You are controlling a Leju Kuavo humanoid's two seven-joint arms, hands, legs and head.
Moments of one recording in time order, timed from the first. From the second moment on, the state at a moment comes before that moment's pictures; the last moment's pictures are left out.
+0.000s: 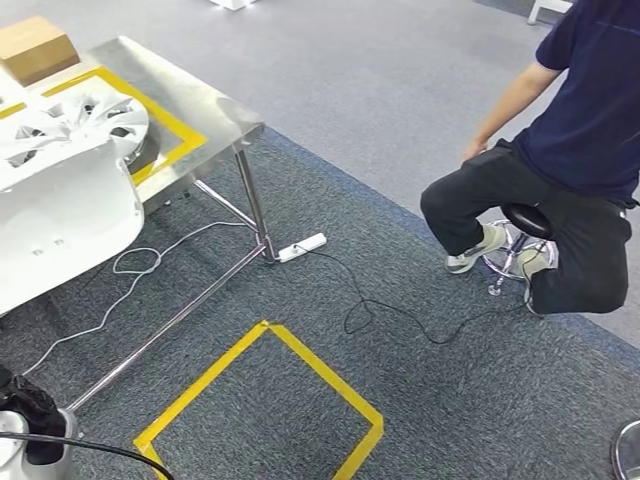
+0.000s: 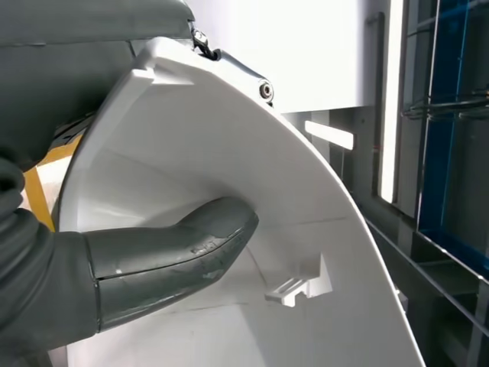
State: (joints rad) left arm 0.05 -0.09 0.21 -1.83 0.06 0.50 -0.69; right arm -0.06 0.11 -1.35 -0.22 0.79 0.22 0.02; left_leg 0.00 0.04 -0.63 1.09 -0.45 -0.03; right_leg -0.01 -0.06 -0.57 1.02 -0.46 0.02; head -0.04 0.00
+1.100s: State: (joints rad) left arm 0.10 -0.06 0.17 -1.83 0.04 0.47 -0.65; right arm -0.06 0.11 -1.33 -0.22 0.83 0.22 0.00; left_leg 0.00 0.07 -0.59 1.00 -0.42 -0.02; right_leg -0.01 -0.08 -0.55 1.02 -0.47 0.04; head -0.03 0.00
